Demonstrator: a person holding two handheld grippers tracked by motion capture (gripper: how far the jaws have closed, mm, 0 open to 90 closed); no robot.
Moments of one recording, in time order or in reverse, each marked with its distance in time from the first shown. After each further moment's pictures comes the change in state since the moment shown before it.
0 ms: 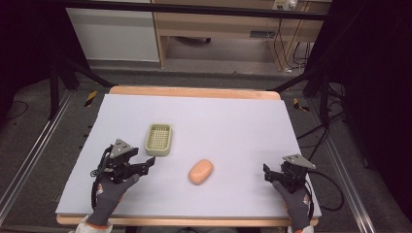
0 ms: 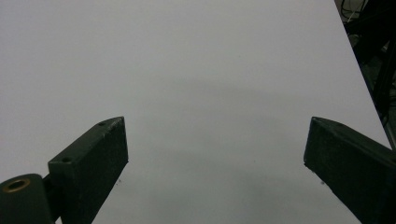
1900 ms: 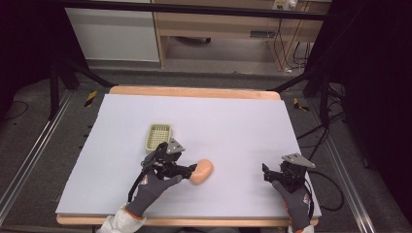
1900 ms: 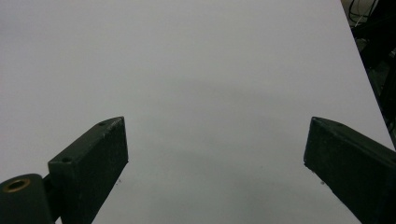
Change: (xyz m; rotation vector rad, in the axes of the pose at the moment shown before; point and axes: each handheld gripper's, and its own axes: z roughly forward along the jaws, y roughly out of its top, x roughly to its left) left arm -0.091 0.032 0.071 0.158 -0.159 0.176; right arm 0.003 0.004 -0.002 -0.001 0.026 -0.016
